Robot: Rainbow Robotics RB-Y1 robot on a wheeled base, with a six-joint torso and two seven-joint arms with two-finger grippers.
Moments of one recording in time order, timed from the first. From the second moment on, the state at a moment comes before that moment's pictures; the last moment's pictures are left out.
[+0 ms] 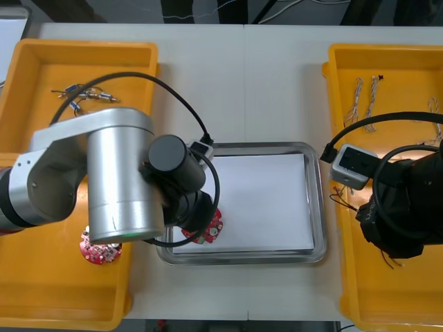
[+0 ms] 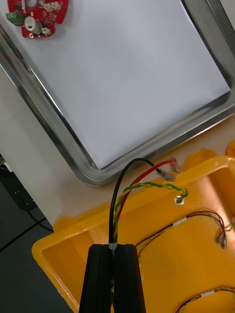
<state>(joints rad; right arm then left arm) -0.50 -1.19 0.28 -2.59 -1.24 1.68 1.36 -0.83 0.74 -0.91 -2.23 0.73 1.66 -0.60</state>
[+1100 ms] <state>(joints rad) -0.81 -0.94 0.84 -2.44 -0.94 1.67 1.54 -0.70 0.86 -0.38 -2.12 0.86 1.82 -0.60</state>
